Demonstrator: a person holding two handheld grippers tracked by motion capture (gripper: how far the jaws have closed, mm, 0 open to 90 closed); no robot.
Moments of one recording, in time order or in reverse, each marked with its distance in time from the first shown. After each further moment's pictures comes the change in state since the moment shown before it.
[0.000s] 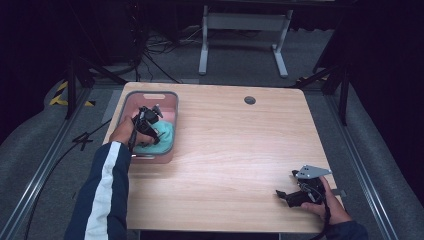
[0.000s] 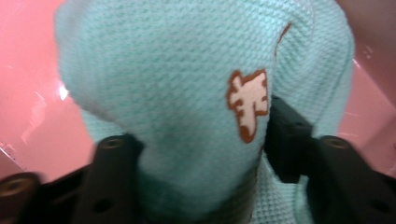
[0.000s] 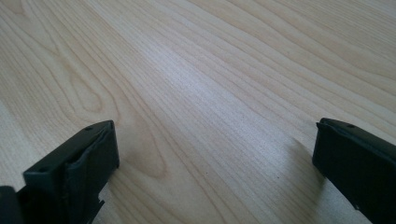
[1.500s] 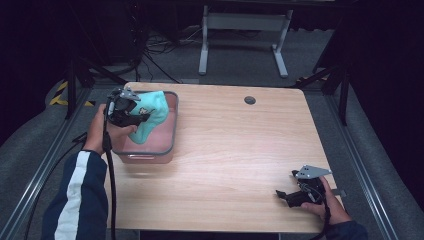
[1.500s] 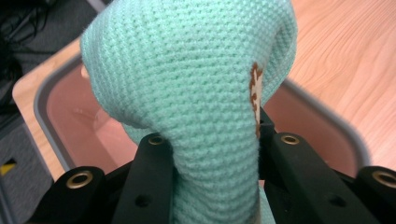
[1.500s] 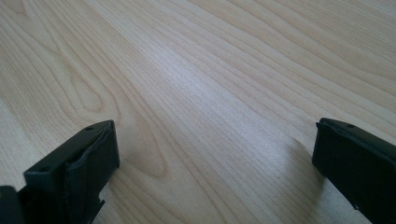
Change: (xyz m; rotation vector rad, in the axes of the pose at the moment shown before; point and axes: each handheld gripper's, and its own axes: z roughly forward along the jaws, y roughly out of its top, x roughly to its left) left arm -0.025 -0.053 -0.122 -0.549 0.125 0.053; right arm 0.000 0.000 0.000 -0.001 0.002 -0.002
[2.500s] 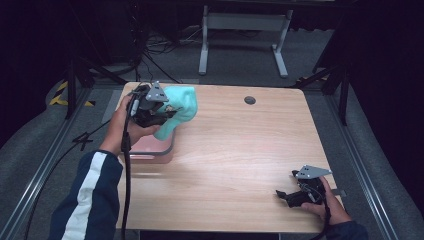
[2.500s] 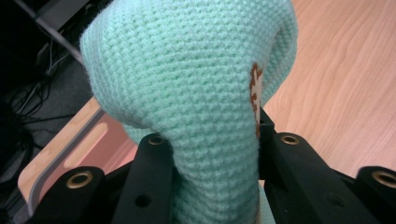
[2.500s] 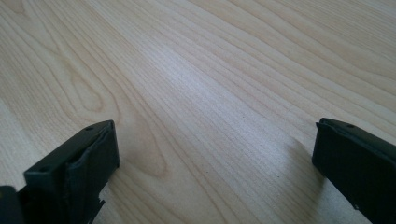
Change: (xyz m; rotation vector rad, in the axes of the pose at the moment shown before) left arm -0.073 0.060 -0.023 -0.089 -0.031 0.225; right arm 0.000 0.000 0.000 0.000 0.000 0.003
